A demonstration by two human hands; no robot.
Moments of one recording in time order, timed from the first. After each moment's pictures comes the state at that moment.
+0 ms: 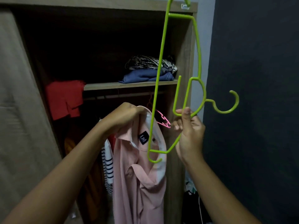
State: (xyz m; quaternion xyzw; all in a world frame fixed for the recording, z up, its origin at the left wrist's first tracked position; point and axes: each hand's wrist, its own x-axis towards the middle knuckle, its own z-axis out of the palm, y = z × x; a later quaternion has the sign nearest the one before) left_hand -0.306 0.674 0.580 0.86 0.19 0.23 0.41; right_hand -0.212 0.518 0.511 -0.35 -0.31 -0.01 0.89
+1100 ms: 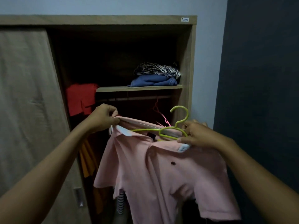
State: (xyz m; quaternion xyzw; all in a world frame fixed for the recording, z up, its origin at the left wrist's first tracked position) left_hand -0.374 0.703 0.570 0.90 0.25 0.30 0.21; right_hand -0.108 0.456 0.519 -0.79 -0.59 -0.08 0.15
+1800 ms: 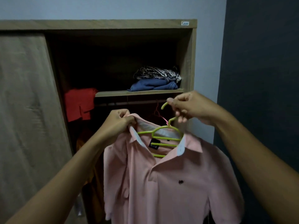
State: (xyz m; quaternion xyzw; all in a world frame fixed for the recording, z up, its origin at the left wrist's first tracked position) left_hand -0.333 0.652 0.561 0.77 0.17 0.41 0.46; right_hand -0.144 0.469 0.613 -0.64 -0.56 0.15 0.50
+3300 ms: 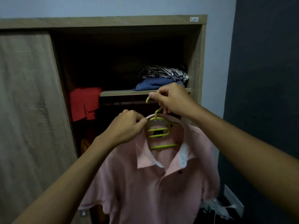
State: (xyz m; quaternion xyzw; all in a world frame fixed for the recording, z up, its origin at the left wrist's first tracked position) left_hand -0.330 0.656 0.568 0.92 0.15 0.36 0.02; right_hand -0.161 0.548 0.622 -0.61 -0.63 -0.11 0.46
